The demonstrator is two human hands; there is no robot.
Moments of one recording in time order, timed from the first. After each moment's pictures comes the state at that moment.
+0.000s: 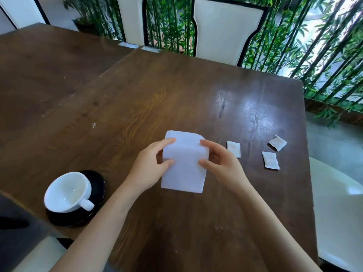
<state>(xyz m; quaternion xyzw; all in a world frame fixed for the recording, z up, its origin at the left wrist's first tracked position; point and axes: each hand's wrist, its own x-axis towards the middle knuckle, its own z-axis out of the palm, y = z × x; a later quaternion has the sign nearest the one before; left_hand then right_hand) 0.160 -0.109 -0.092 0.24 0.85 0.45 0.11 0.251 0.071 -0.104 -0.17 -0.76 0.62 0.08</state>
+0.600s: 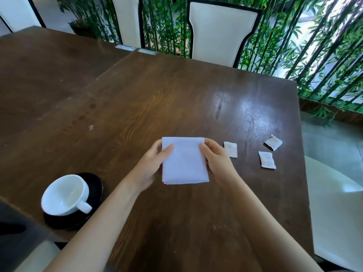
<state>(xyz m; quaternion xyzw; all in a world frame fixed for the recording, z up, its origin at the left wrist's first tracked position) 0.153 -0.095 -0.099 0.10 0.64 0.68 0.34 0.228 0.069 -0.116 -0.24 -0.67 0.70 0.08</state>
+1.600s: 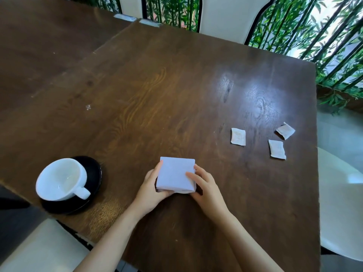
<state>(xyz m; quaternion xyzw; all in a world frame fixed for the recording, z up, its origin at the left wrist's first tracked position) 0.191 -0.140 -0.228 0.14 0.82 0.48 0.28 0.285 0.034 -0.238 -0.09 -0.92 0.38 0.08</state>
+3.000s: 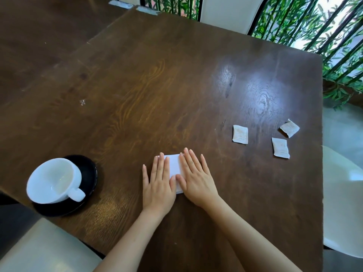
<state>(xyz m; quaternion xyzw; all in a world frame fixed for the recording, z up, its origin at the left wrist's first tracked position) 0.201 -0.105 -0.257 0.23 0.97 0.09 0.07 0.238 0.031 -0.261 -0.06 -0.99 0.11 -0.05</state>
